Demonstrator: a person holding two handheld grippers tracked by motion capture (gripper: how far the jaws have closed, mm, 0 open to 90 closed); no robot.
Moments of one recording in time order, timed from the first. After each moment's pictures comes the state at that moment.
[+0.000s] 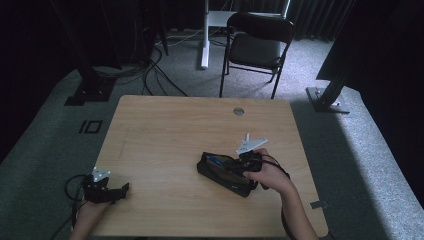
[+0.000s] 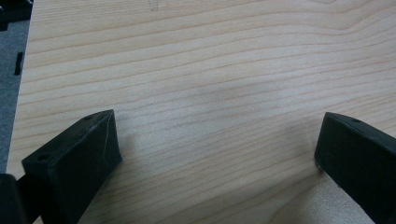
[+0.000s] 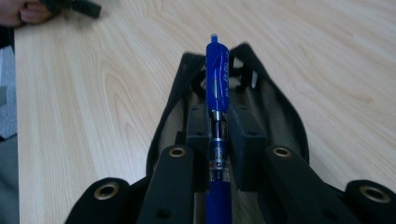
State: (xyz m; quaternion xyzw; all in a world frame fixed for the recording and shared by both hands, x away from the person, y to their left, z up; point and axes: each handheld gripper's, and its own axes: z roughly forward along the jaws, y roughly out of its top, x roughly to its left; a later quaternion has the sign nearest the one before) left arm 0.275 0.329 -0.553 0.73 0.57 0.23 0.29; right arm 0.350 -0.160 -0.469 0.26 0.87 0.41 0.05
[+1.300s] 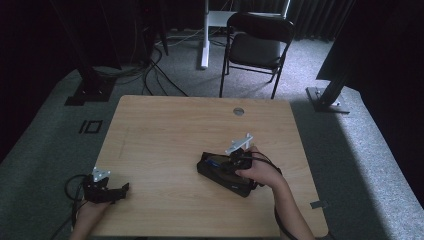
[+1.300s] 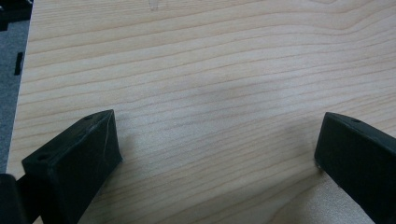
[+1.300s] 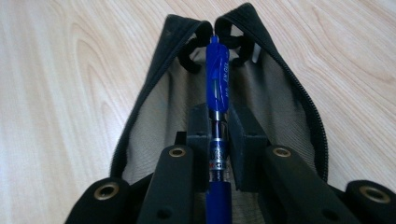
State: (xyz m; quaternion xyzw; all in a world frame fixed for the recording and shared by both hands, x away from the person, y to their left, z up) left arm 0.275 0.329 -0.553 0.73 0.57 0.23 0.29; right arm 0.365 -0.137 -0.482 0.25 0.91 0.33 0.03
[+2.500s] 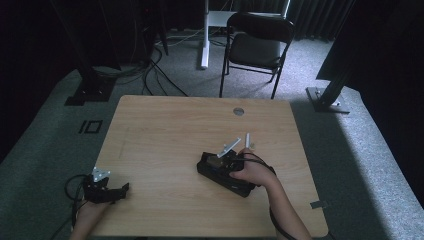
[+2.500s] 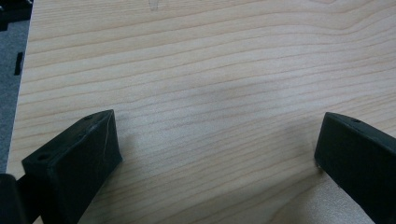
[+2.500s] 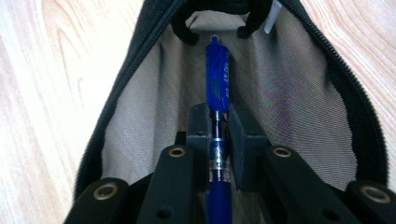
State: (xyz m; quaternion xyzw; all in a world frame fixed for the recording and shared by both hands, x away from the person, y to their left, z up) left arm 0.275 0.329 -0.553 0.73 0.57 0.23 0.29; right arm 0.369 -0.117 -0.496 0.25 0.93 0.26 0.04
